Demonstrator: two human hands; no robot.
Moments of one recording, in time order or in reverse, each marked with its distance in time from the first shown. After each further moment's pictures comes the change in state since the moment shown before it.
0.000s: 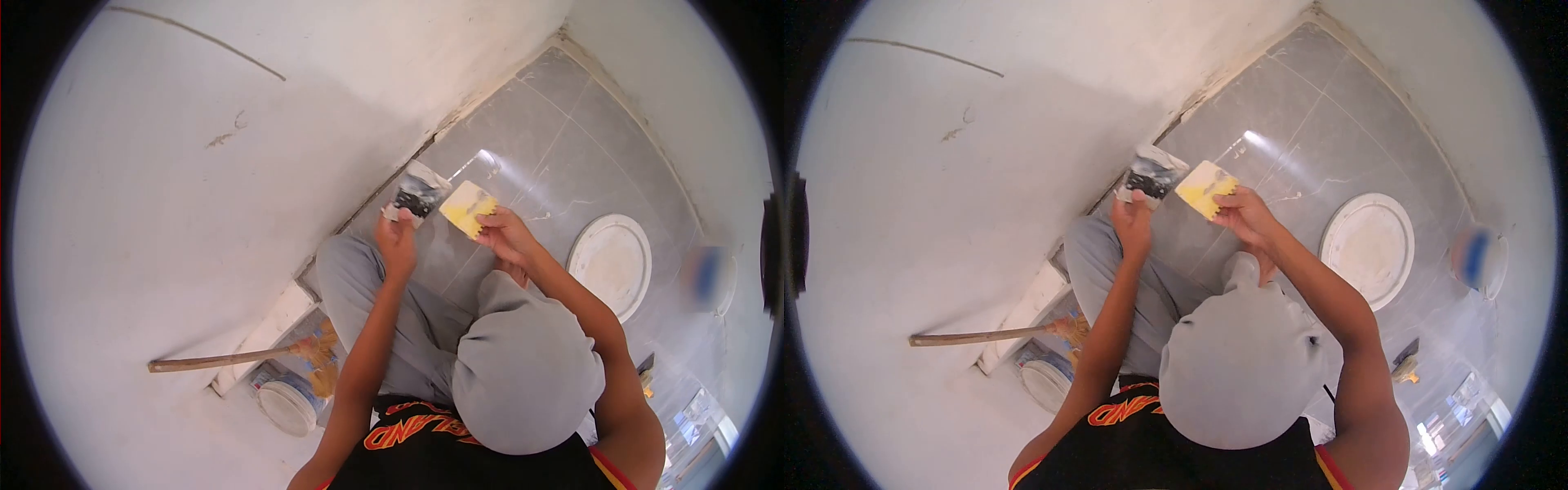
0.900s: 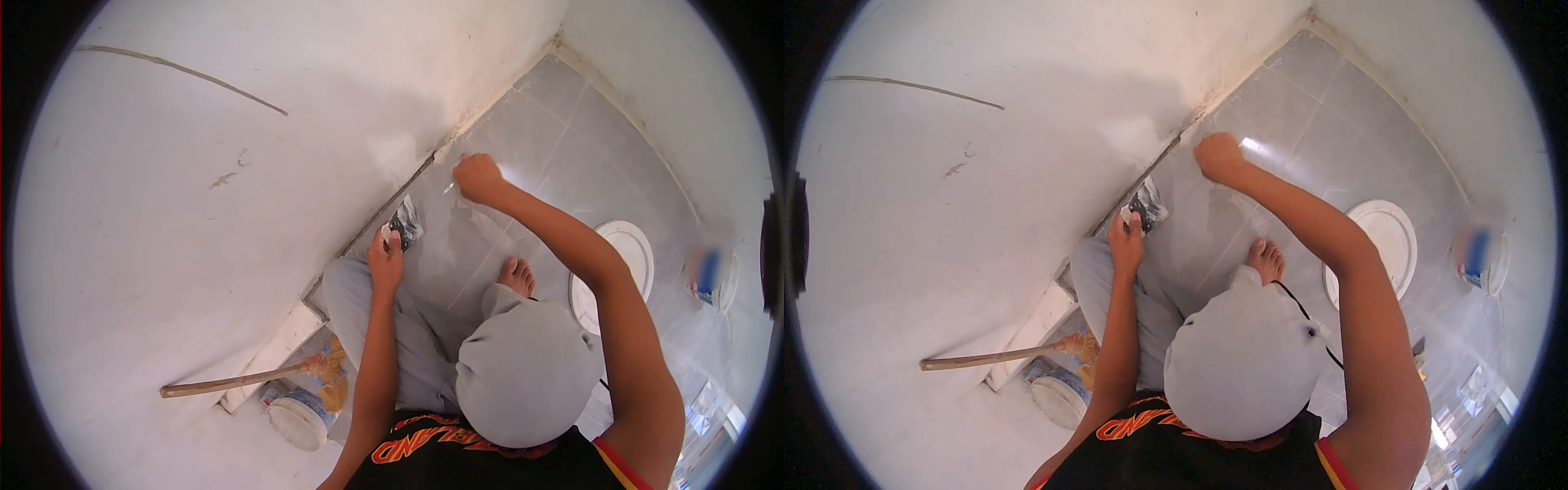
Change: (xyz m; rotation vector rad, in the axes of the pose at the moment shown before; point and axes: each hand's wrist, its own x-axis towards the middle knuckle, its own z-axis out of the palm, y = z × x) left_hand 0.013 -0.022 -0.031 0.472 0.020 0.045; right_hand 0.116 -0.061 0.028 -2.483 0.068 -0.522
